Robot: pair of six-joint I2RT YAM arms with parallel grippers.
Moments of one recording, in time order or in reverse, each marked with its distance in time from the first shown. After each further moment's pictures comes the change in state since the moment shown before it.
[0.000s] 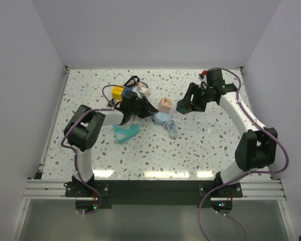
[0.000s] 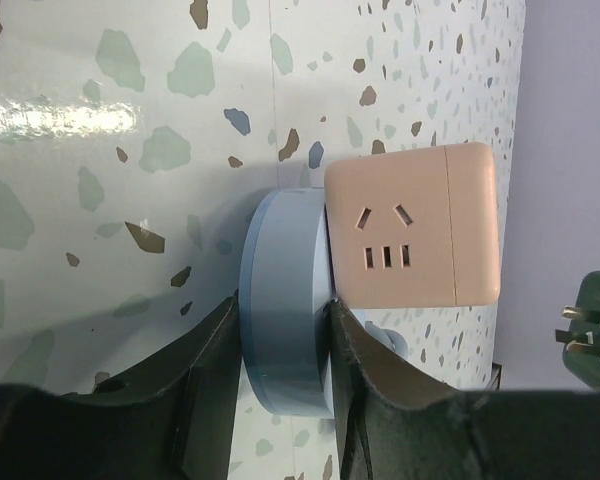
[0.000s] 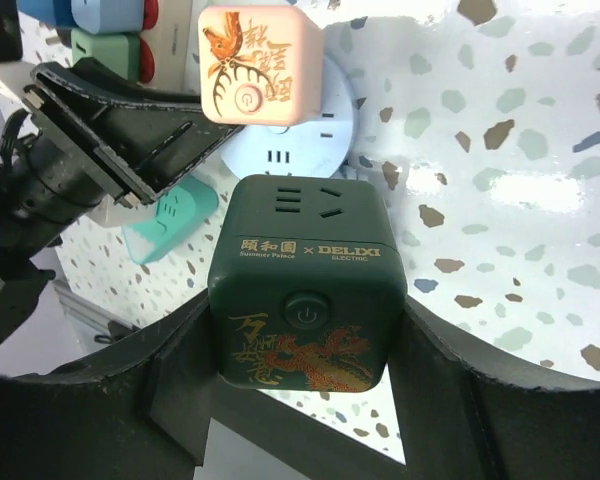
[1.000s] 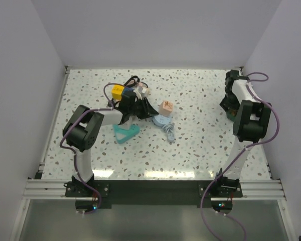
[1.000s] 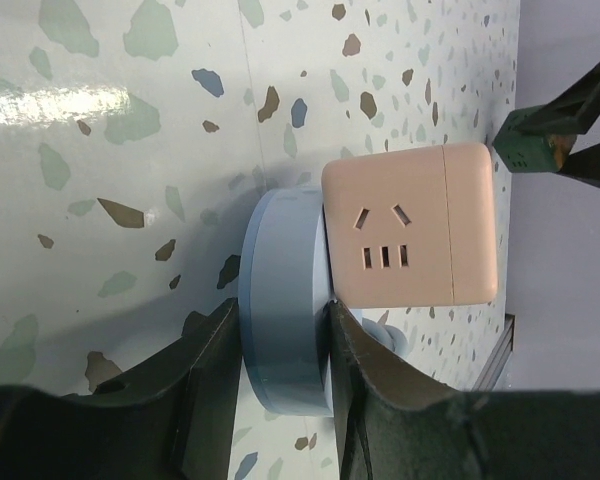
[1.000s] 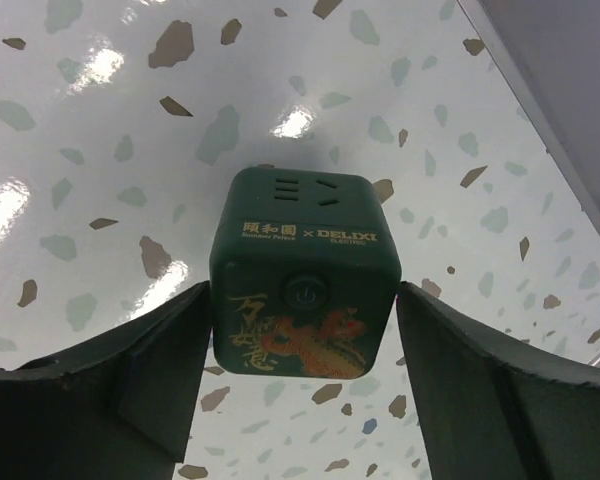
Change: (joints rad) left arm 0.010 -0.013 -0.002 -0.022 0.112 0.081; right arm -0.343 0.434 0.277 -0.241 0.933 0.074
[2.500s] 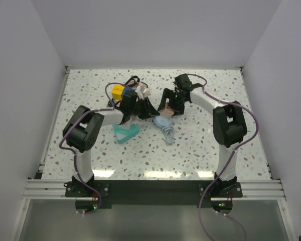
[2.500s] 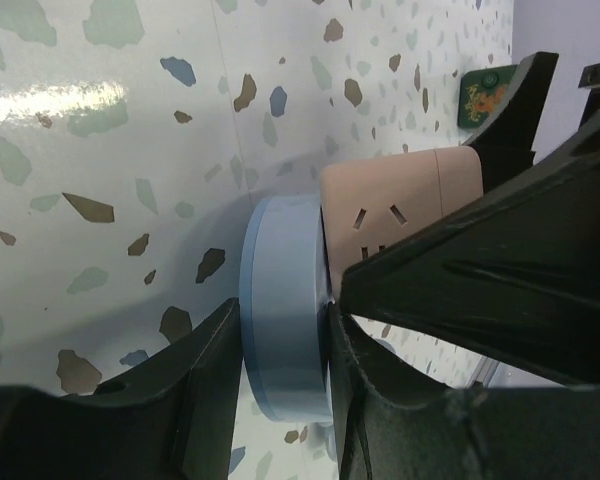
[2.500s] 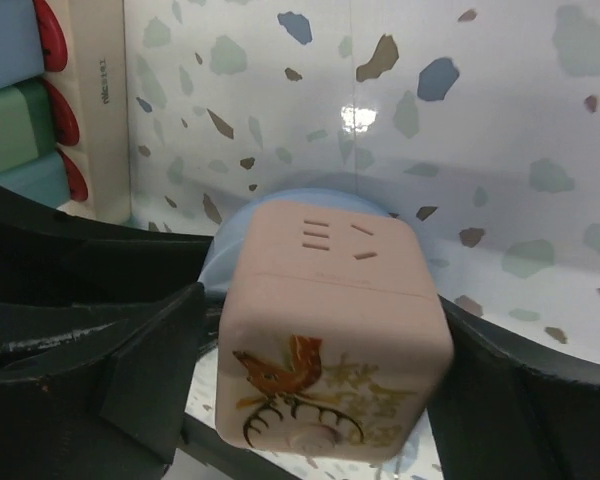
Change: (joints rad) left arm -0.016 -0.012 0.012 -0.025 0.013 0.013; right arm 0.509 -0.035 -0.116 0.388 -0.853 0.037
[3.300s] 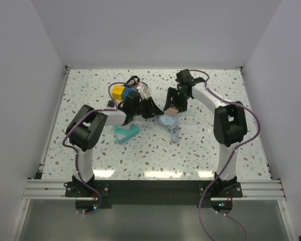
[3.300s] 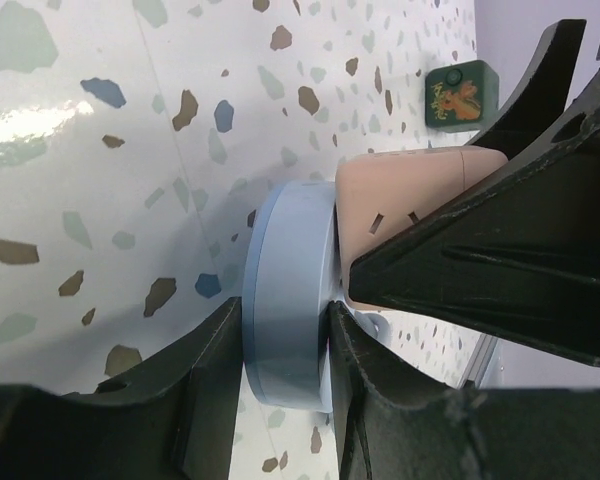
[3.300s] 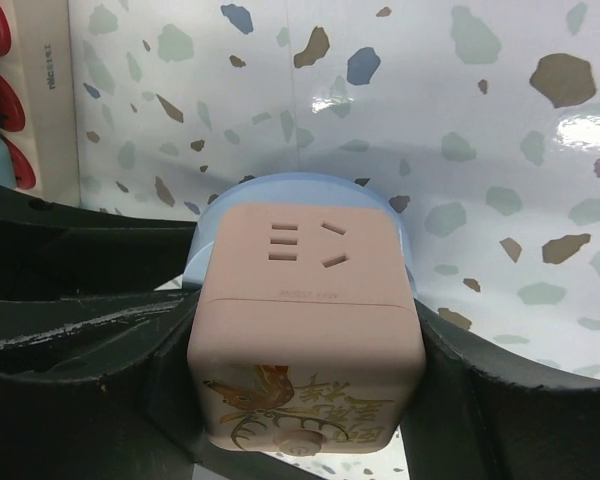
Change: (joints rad) left arm -0.026 0.034 0.010 0.069 -0.009 -0.007; right arm -0.007 0.014 0.112 -0.196 0.077 -0.093
